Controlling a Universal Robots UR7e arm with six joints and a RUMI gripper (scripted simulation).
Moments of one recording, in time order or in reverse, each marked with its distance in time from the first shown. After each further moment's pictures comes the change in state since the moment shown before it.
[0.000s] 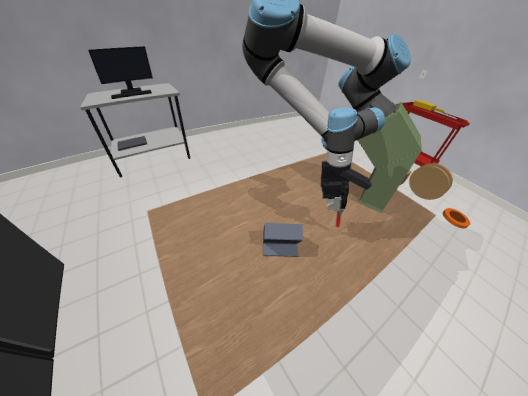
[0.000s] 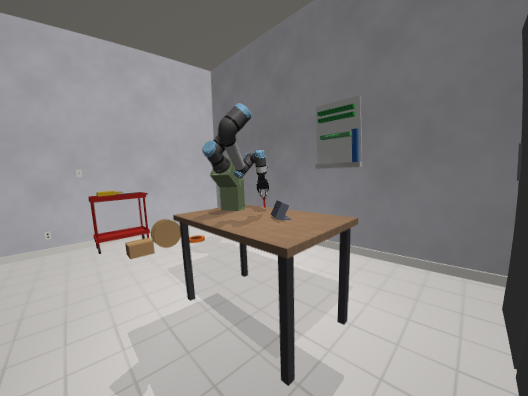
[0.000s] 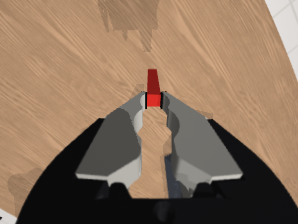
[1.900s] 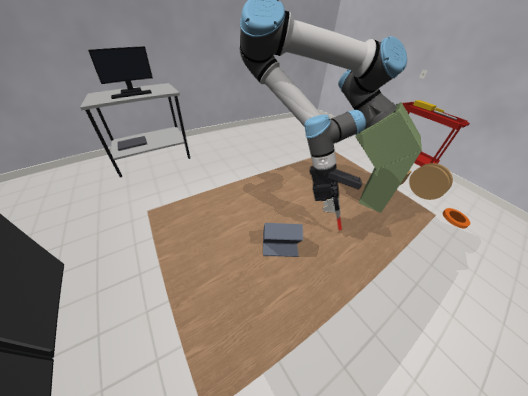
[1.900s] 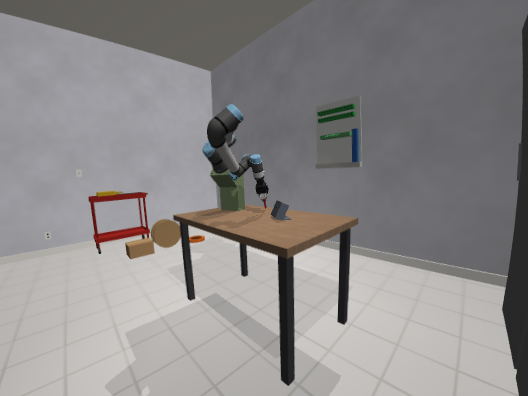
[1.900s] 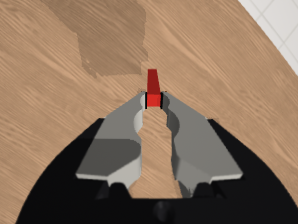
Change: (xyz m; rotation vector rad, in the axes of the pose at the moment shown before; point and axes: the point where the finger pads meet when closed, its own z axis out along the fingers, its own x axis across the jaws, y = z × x) arm 0.000 0.004 0.012 0.187 0.084 0.134
